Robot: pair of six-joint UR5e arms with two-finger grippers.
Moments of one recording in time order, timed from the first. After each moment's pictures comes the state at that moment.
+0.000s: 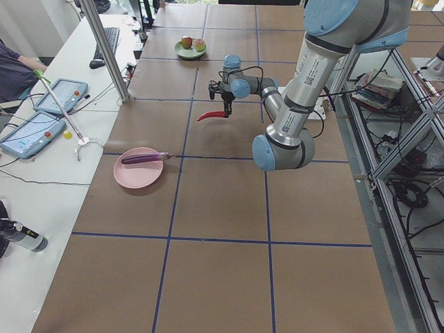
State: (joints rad) left arm -0.56 -2.14 -1.73 -1.63 -1.81 -1.49; right arm 1.52 -1.60 1.74 -1.70 2.39 -0.03
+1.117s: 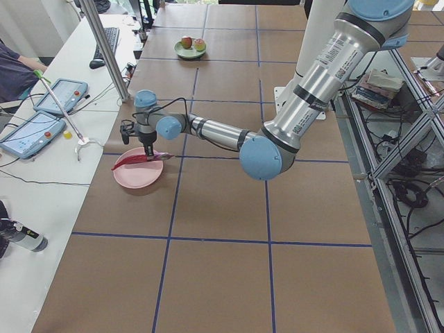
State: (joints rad) left arm -1.11 -2.19 -1.10 -1.94 -2.06 -1.02; right arm 1.51 -1.60 1.75 -1.70 2.40 -0.03
